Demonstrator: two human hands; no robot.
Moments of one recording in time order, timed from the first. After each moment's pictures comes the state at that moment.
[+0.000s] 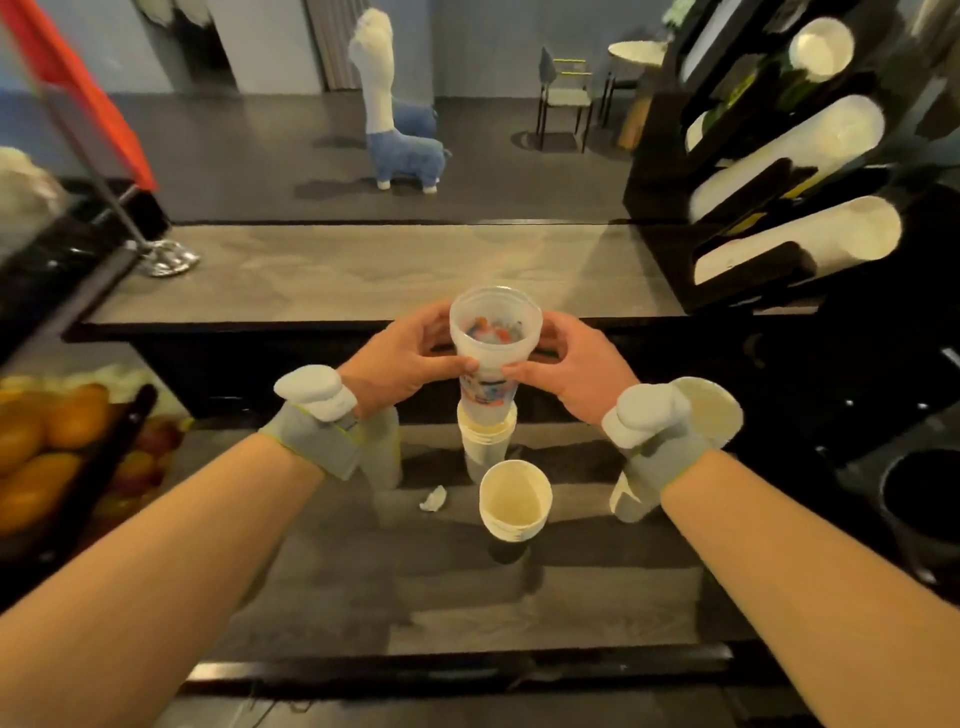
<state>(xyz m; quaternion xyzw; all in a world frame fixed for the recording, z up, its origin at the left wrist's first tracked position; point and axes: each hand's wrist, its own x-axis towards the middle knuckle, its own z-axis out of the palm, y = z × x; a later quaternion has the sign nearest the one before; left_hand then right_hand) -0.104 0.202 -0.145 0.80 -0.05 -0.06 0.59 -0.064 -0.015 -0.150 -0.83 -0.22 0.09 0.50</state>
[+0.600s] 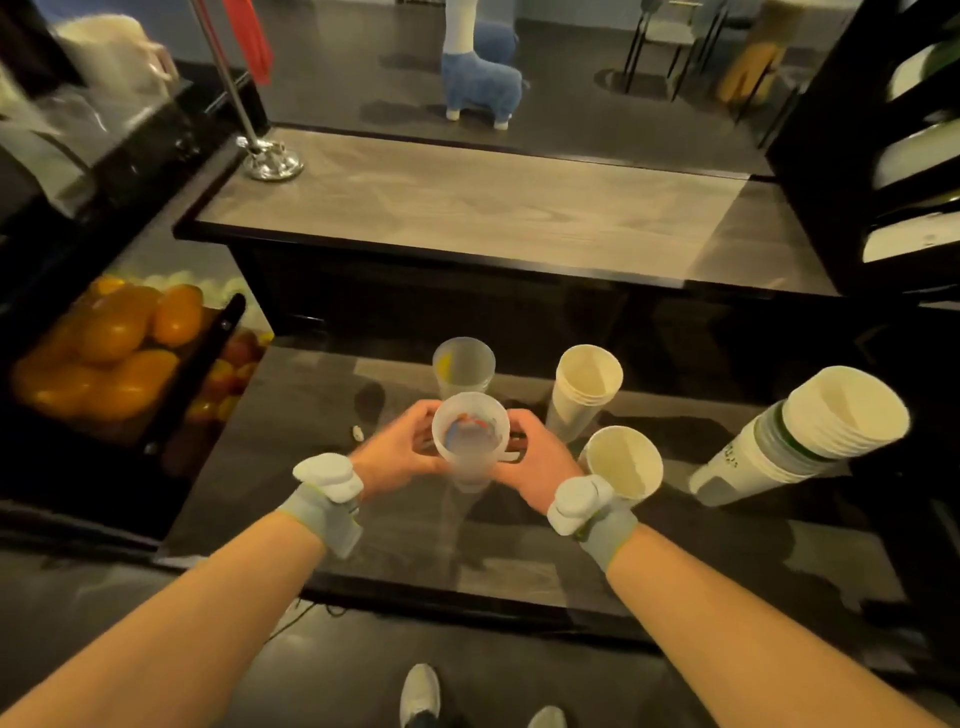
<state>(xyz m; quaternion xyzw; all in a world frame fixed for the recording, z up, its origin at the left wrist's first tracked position) -0.203 0.294 -0.307 0.78 0.10 -0.15 0.60 -0.145 0.088 -0.303 -0.83 -0.16 0.25 0.48</state>
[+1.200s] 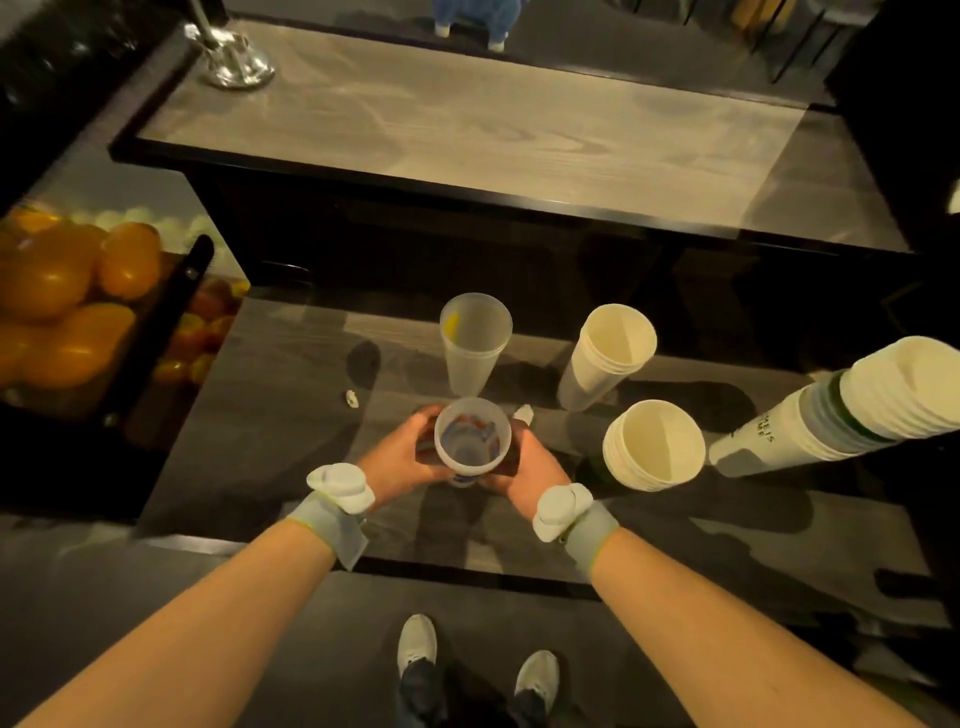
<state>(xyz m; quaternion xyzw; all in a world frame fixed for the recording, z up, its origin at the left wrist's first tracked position) -0.209 0.306 -0.383 0.78 0.12 -0.19 0.58 -0.154 0.113 -0.388 -0.86 -0.10 0.29 0.41</state>
